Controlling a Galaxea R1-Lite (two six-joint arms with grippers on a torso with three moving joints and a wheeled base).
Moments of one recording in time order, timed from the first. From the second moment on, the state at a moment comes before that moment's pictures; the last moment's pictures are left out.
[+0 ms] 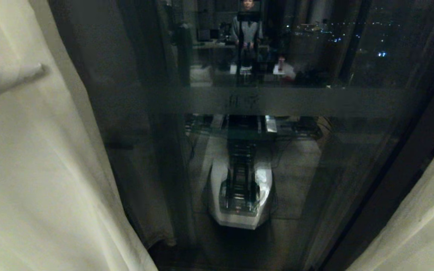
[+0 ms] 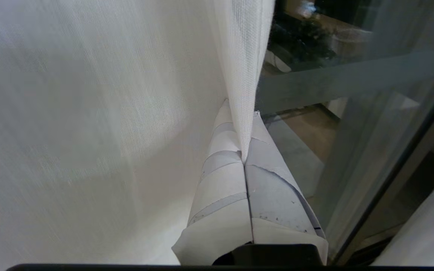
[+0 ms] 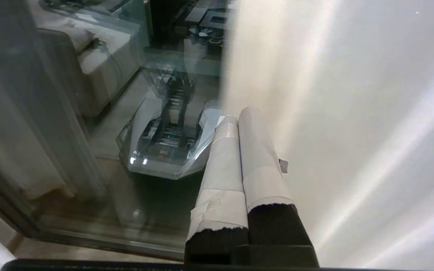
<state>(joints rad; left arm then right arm) -0.14 1.00 -0.91 -0.16 -0.30 -0.04 0.00 0.00 0.00 0.00 0.02 -0.07</state>
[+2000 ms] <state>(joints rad) -0.16 0.95 -0.86 -0.16 -0.30 -0.04 0.00 0.00 0.00 0.00 0.02 -0.07</state>
